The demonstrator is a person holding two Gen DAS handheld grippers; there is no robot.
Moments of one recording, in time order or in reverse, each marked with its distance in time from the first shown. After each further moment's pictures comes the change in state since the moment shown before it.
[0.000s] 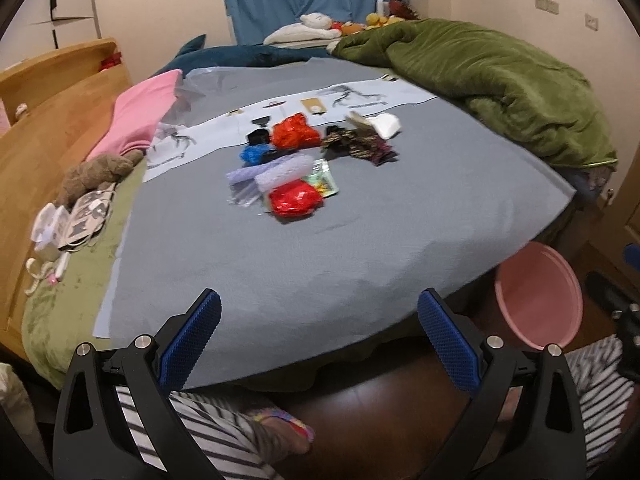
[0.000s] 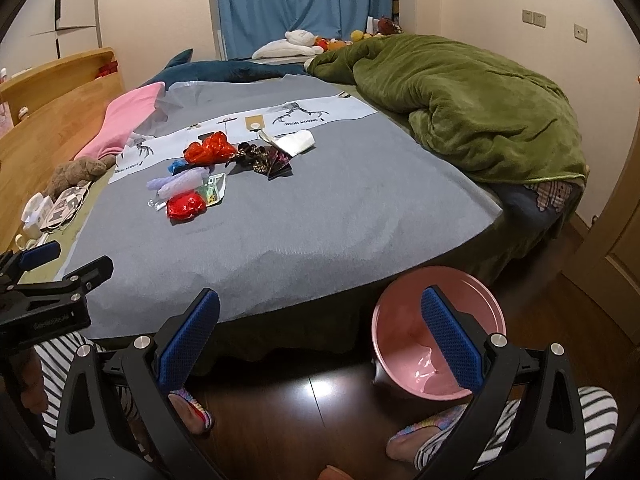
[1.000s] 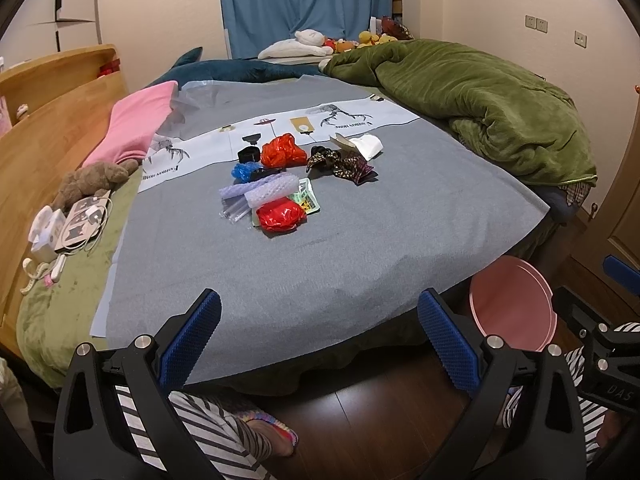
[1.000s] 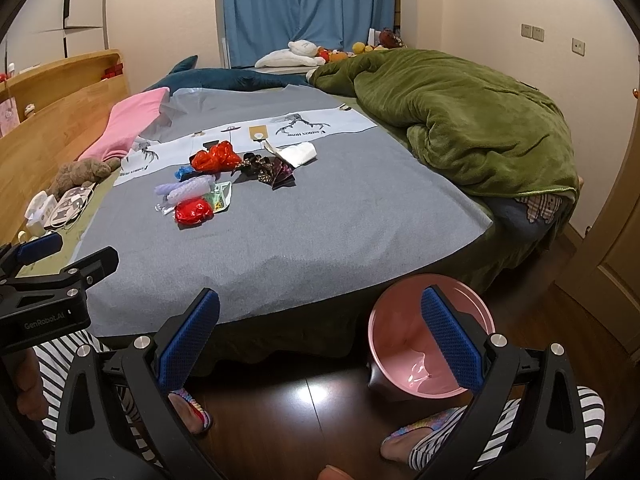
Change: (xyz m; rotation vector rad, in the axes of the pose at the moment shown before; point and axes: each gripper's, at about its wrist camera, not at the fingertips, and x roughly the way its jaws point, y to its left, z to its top) left arm -0.043 -0.011 0.001 -0.020 -0.068 -0.065; right arm -0.032 0.006 0.000 -0.020 -0.037 -0.016
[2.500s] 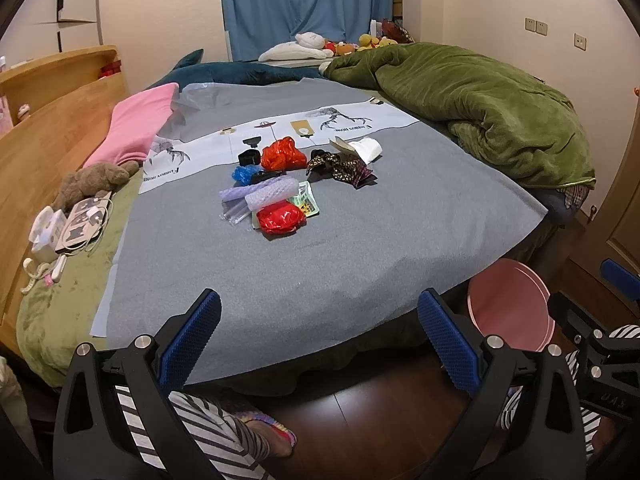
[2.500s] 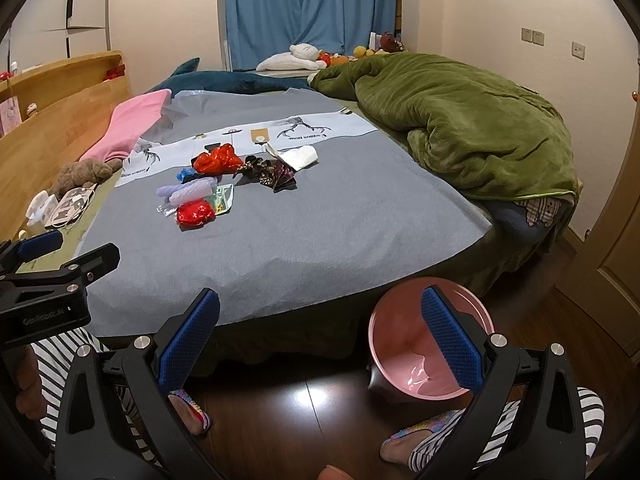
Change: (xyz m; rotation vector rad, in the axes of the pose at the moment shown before) left arm -0.004 -0.004 0.001 -0.005 -0.006 0.000; right arm -0.001 0.002 -0.002 -0.001 -0.016 0.000
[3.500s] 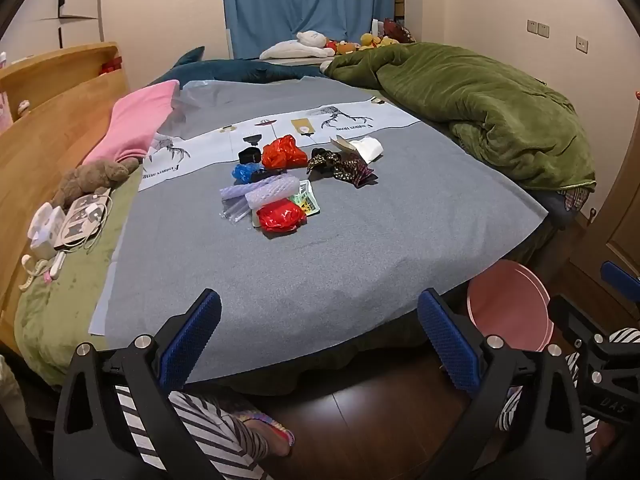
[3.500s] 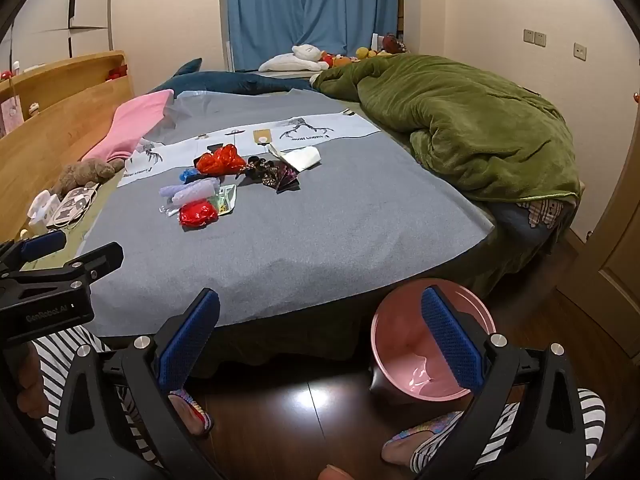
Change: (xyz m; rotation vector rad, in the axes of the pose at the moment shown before) left arm 0.002 0.005 0.000 -0.017 0.009 -0.013; right arm 0.001 0.007 0.001 -0.005 0.002 0.002
